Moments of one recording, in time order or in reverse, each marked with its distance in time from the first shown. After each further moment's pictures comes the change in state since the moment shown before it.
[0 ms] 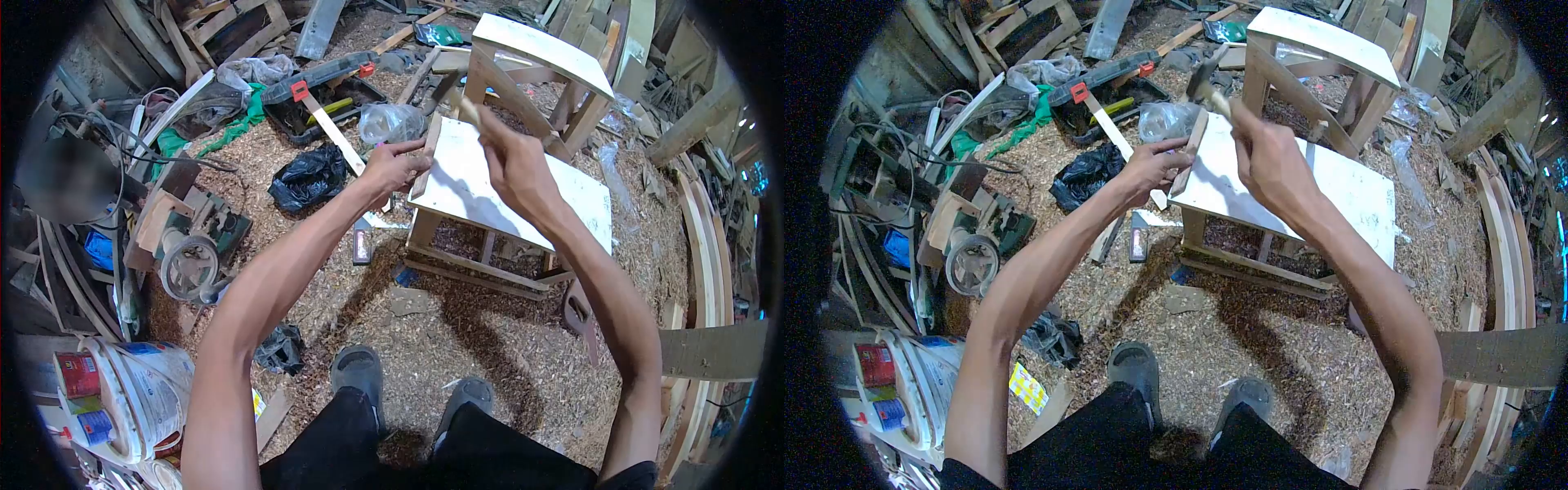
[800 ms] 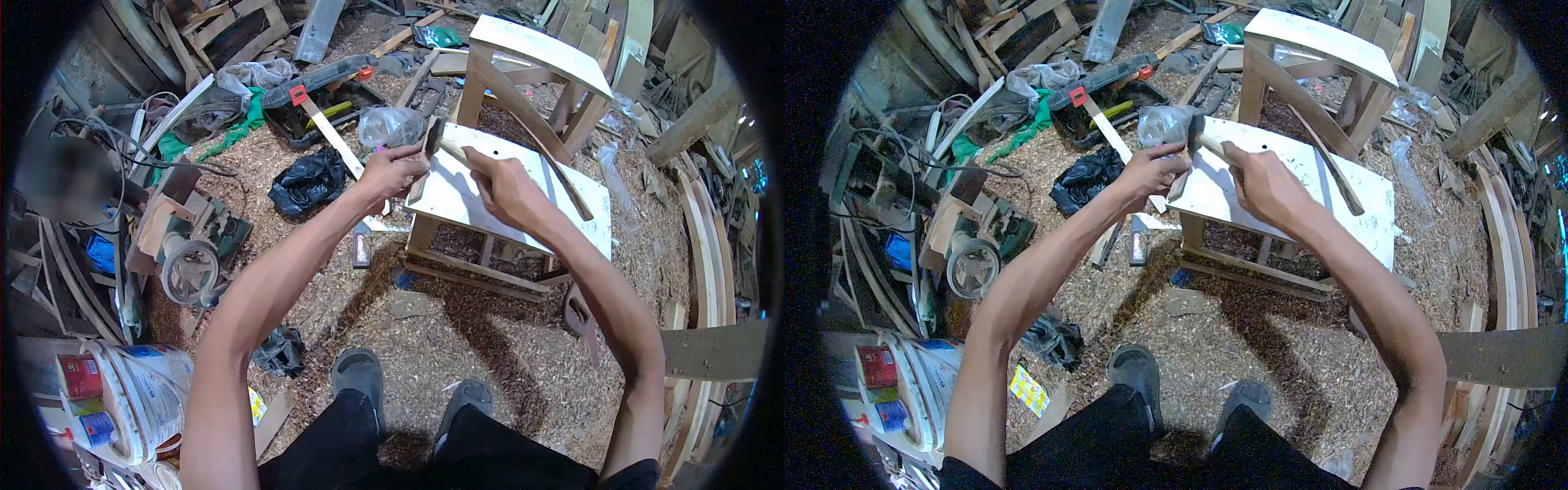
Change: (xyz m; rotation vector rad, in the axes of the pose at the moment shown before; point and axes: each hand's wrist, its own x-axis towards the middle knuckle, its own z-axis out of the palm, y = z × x) left_hand -0.005 0.003 0.003 -0.022 0.012 -0.004; right_hand -0.008 0.038 0.014 -0.120 -0.253 -0.068
